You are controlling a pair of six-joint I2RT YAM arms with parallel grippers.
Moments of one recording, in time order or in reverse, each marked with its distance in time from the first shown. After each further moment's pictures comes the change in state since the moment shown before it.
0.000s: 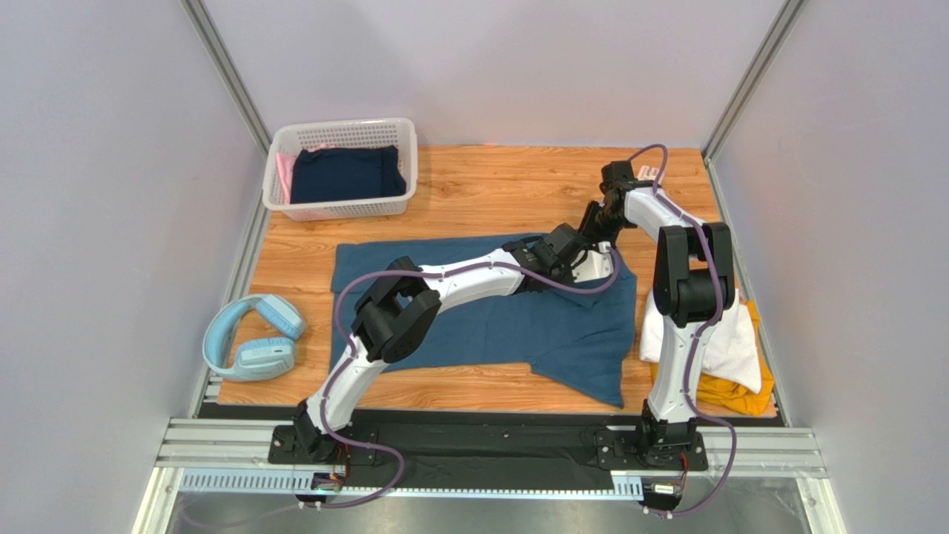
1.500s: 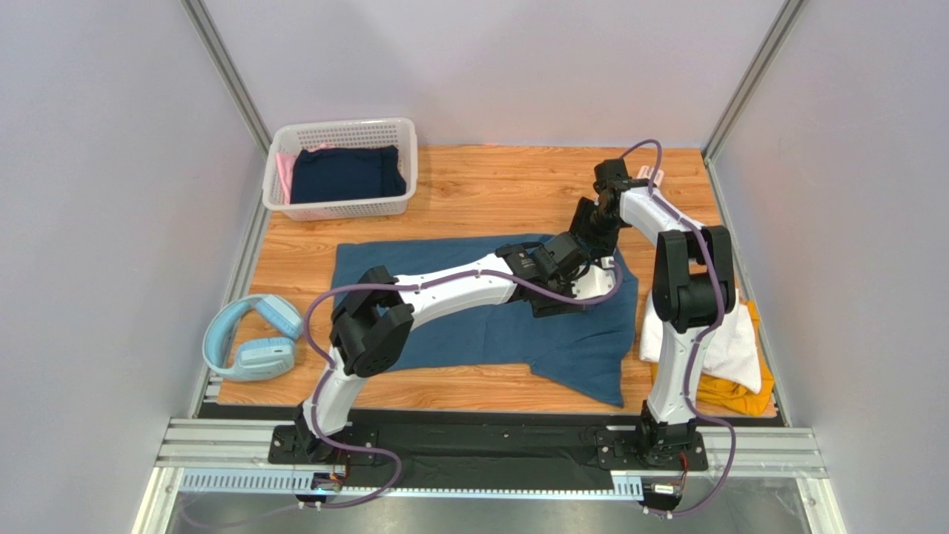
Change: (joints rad) left arm -0.066 -0.177 -0.072 -0.214 0.114 -0.080; right arm 0.034 -0.059 -0.018 -0.018 0.048 -0.010
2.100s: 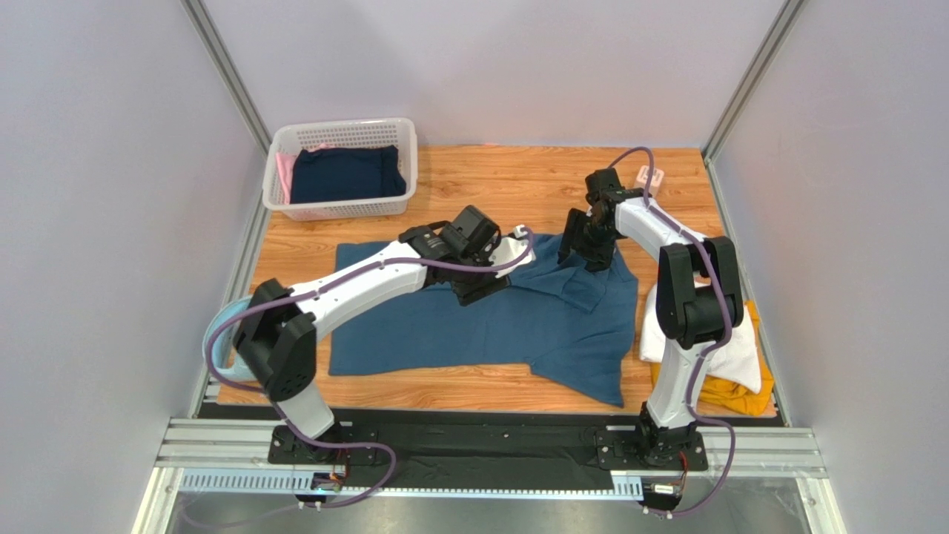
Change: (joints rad) left arm 0.234 -0.455 -0.412 -0.077 0.100 -0.055; right arm 0.057 -0.114 -0.126 -0.003 0.008 -0.012
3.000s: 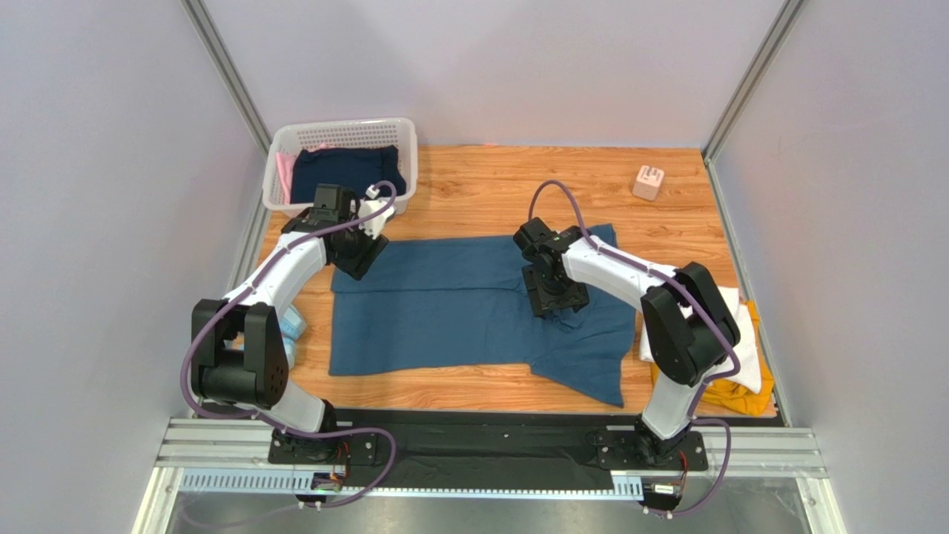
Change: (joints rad) left arm 0.702 -0.124 -0.248 0.090 0.043 0.092; right arm 0.421 -0.168 -0.188 -0.141 0.350 -0.105
